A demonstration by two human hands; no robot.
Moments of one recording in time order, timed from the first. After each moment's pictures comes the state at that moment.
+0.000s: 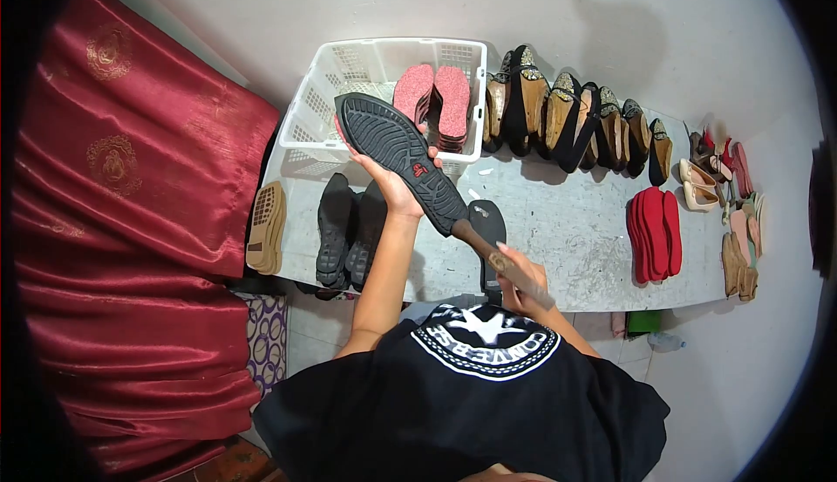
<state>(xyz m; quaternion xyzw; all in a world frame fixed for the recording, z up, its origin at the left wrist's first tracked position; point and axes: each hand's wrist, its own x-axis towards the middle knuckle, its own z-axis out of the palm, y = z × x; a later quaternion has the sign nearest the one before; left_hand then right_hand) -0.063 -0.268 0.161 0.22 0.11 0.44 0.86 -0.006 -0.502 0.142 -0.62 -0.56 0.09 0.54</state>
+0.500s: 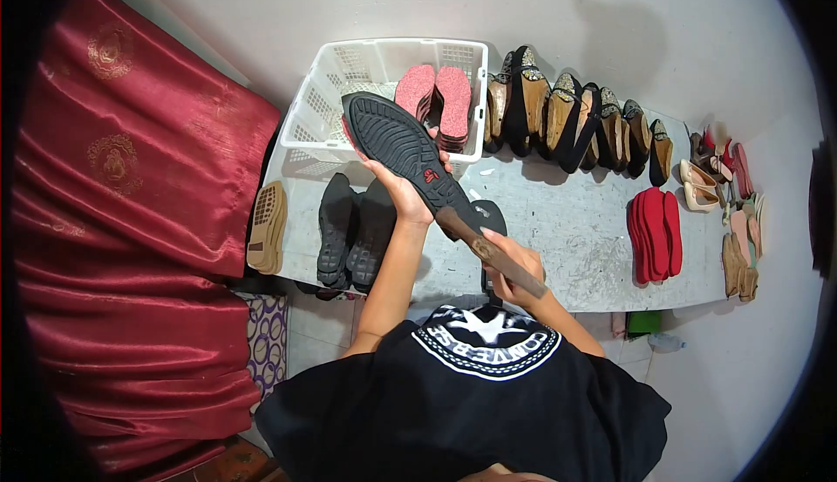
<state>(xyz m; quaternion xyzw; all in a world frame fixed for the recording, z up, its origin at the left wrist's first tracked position) -0.061 -0.281 0.158 0.26 0.11 0.45 0.85 -0.004 -0.477 0.178 -0.63 -0.63 0.04 0.46</state>
